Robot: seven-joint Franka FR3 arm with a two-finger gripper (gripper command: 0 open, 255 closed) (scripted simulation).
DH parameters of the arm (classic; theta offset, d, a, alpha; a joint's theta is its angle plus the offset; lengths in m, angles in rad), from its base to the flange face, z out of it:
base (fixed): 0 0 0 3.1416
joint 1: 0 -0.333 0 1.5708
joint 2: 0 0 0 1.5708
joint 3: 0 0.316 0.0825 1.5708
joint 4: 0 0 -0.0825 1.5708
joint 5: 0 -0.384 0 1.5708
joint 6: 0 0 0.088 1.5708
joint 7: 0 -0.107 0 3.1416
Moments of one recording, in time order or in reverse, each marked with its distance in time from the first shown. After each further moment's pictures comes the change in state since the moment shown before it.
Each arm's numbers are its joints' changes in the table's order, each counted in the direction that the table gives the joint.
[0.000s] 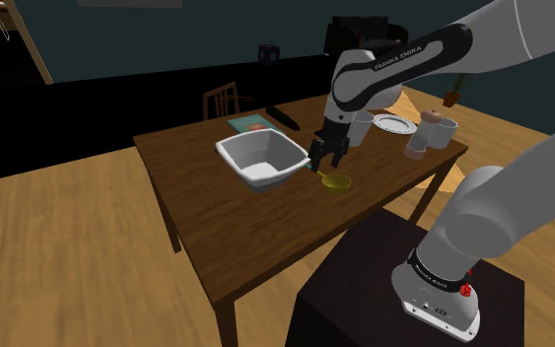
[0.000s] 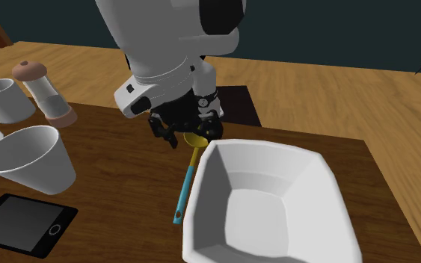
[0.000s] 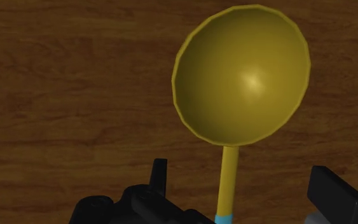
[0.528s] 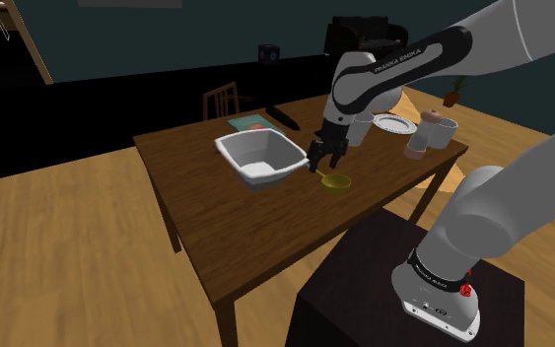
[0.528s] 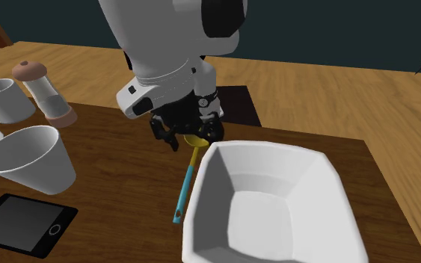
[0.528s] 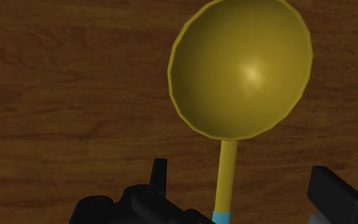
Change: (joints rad) arm -0.007 -0.001 0.000 -0.018 -0.012 -0.047 0.008
